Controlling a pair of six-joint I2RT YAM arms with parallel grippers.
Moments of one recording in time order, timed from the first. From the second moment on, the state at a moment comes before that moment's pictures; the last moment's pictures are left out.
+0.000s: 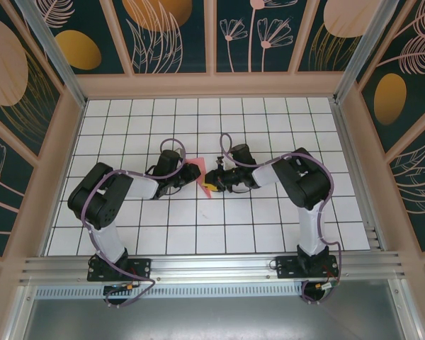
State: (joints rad) left arm -0.50 1.81 0.70 0.42 0.27 -0.90; right arm 0.58 2.03 0.93 0.32 -0.88 1.01
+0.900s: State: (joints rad) left arm -0.50 1.82 0.75 0.34 0.27 -0.90; right arm 0.76 1.87 1.01 -0.10 -0.34 0.60
